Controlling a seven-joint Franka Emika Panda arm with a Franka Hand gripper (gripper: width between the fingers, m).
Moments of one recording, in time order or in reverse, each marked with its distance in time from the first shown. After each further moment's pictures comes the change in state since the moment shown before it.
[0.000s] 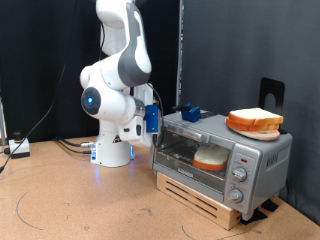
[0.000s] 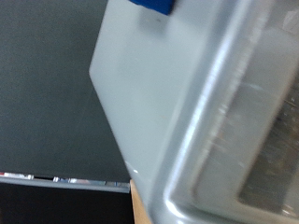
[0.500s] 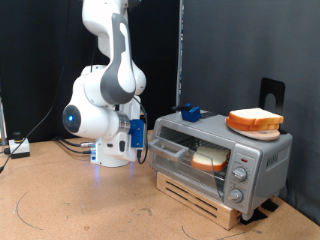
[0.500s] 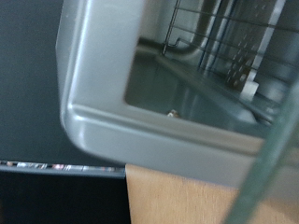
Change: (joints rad) arm -0.045 0.175 -0.052 0.075 -0.106 0.050 -0.037
